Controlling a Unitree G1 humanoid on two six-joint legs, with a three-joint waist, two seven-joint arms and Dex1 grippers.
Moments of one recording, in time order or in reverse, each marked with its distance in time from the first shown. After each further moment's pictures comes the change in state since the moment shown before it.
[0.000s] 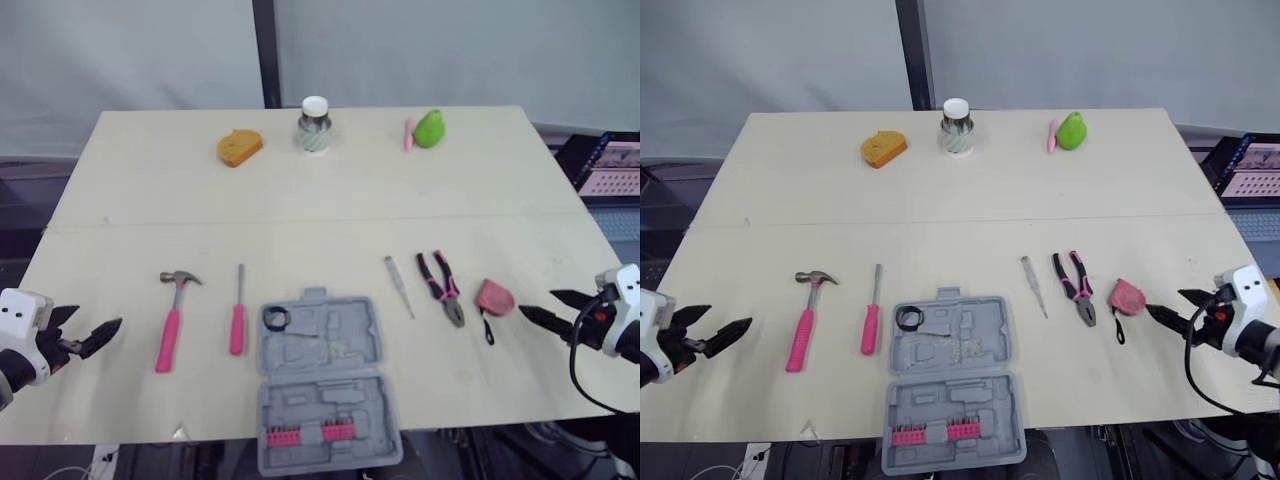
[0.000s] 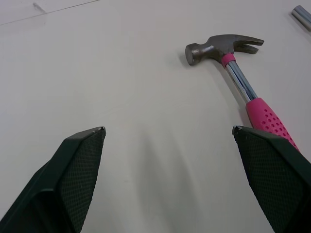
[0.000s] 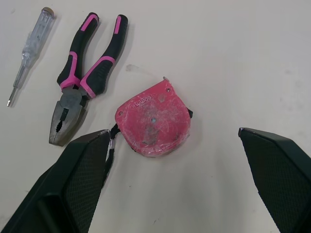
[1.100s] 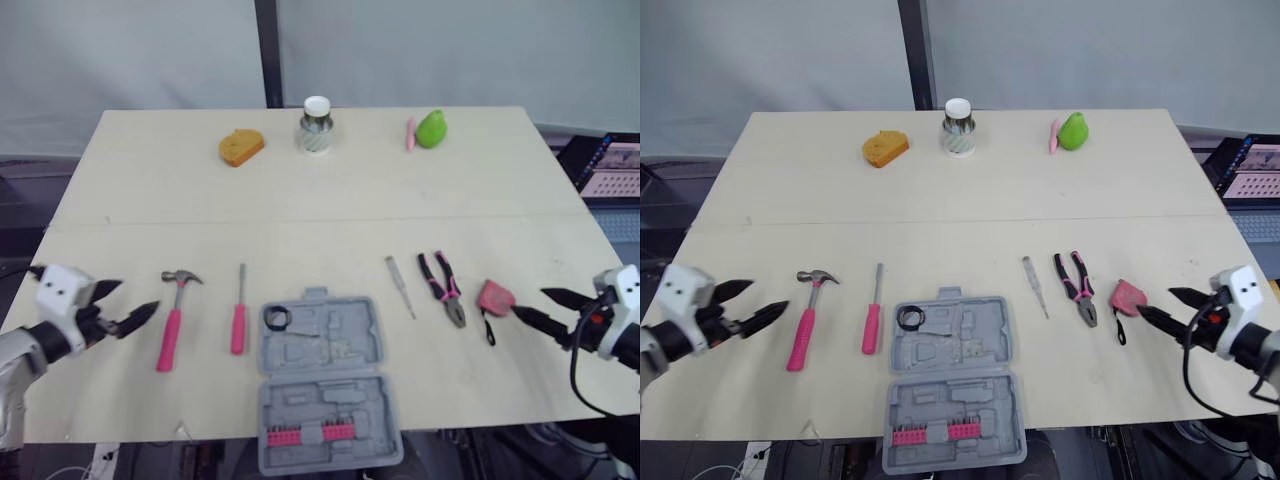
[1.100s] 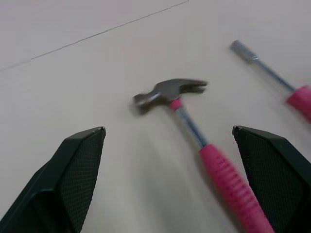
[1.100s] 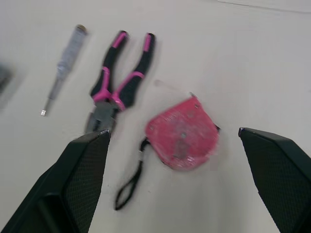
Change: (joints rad) left arm -0.142 0.001 -0.197 -0.118 -0.001 -0.034 -0.075; right arm 0.113 0.073 -0.050 -0.301 0.095 0.107 -0.048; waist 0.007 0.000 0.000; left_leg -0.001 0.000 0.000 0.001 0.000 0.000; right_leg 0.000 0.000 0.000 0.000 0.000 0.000
